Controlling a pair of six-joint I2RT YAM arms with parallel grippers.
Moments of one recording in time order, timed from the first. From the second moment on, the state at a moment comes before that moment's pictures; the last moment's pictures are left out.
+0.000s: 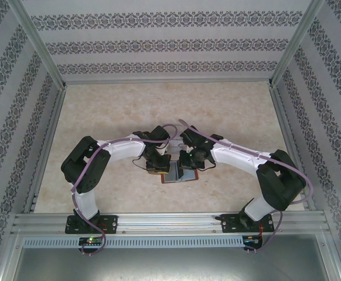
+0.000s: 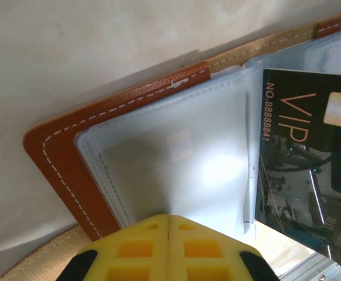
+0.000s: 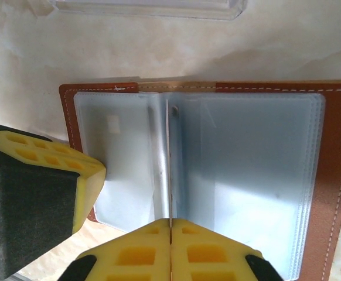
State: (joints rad) left arm -0.68 1.85 1.12 -0.63 0.43 -0.61; right arm 0.70 1.56 0.95 -0.63 -0.25 0.76
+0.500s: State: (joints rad) left arm -0.67 1.80 1.14 -0.66 0.38 -0.60; right arm 0.70 1.52 0.99 -0.69 -0.23 0.63
